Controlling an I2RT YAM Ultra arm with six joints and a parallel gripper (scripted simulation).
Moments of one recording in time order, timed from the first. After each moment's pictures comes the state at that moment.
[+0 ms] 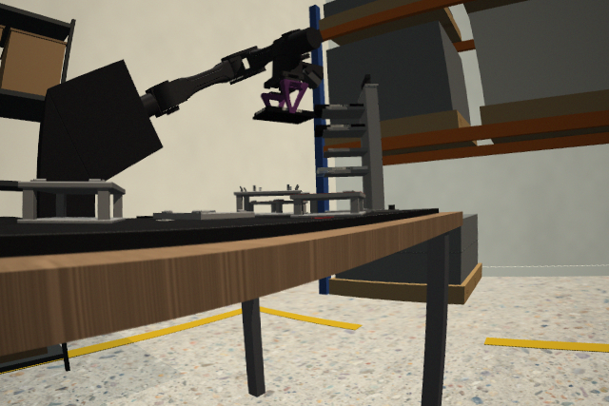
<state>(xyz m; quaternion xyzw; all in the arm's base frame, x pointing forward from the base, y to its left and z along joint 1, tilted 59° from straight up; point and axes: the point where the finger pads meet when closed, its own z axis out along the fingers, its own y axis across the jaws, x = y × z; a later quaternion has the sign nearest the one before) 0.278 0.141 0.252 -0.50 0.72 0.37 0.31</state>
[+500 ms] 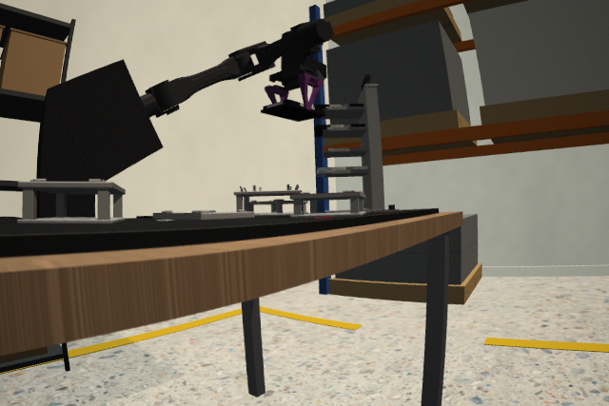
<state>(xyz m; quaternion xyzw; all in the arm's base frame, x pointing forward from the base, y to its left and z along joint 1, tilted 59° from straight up) 0.322 0.132 0.243 -0.61 0.63 0.32 0.37</state>
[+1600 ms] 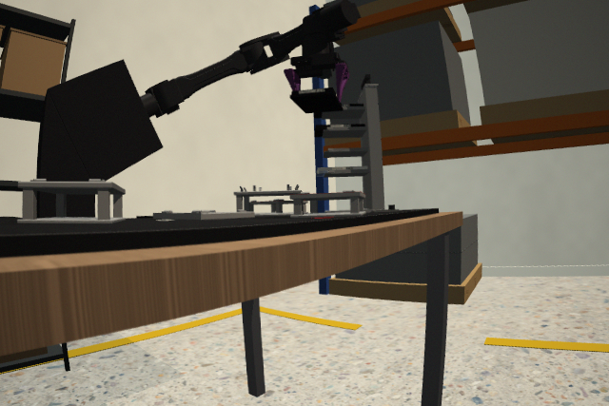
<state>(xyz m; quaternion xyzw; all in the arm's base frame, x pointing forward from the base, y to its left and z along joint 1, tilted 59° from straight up) 0.417 0.113 0.223 -0.73 0.47 0.22 0.44</state>
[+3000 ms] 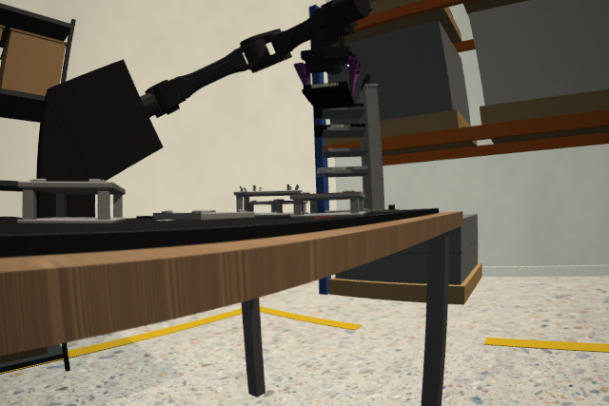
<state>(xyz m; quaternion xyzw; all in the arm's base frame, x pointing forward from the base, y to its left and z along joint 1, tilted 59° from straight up) 0.454 0.105 0.218 -0.73 0.47 0.22 0.44</state>
